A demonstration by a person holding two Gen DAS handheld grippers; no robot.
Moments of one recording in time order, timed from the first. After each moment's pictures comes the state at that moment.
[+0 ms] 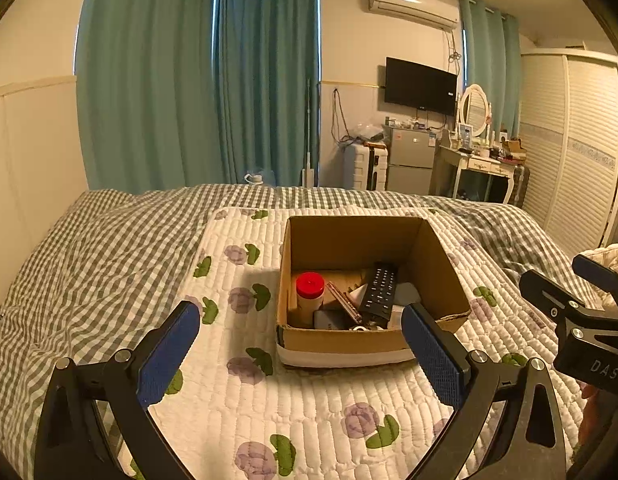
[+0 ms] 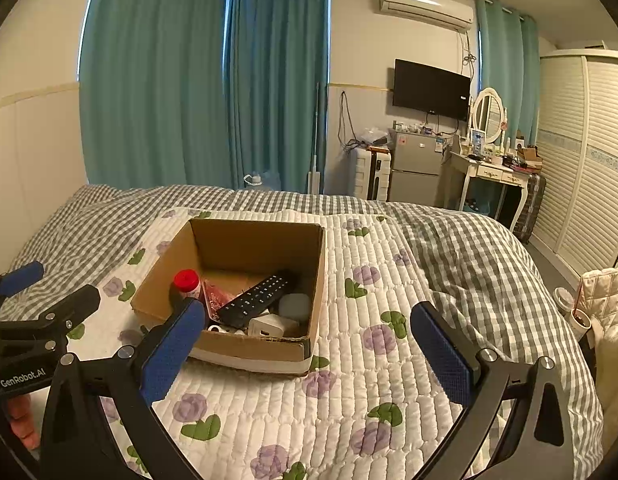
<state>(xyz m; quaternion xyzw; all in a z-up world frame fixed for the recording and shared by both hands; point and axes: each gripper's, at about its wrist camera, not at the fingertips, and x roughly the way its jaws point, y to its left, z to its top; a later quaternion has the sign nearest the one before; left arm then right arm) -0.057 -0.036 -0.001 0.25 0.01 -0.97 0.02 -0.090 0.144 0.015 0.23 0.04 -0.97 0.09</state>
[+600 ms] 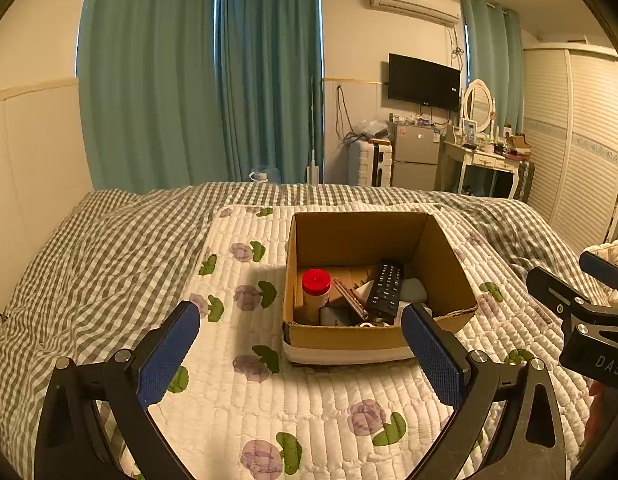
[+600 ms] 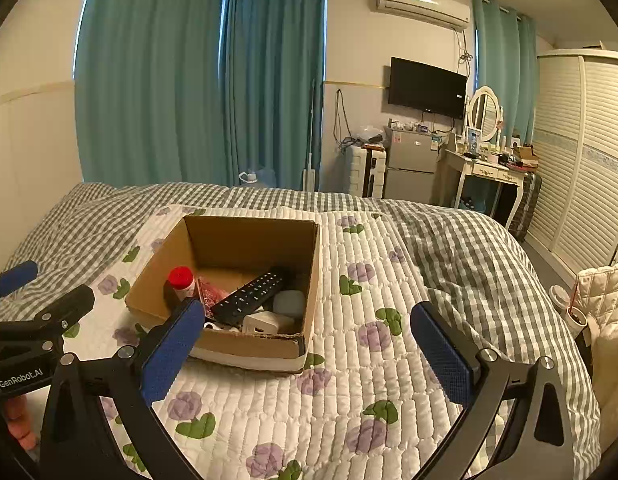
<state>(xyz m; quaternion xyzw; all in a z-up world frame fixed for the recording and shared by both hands) -0.057 -0.035 -0.003 0.26 0.00 -0.97 0.03 -0.091 0.145 0.012 0.24 0.04 -0.97 0.08</state>
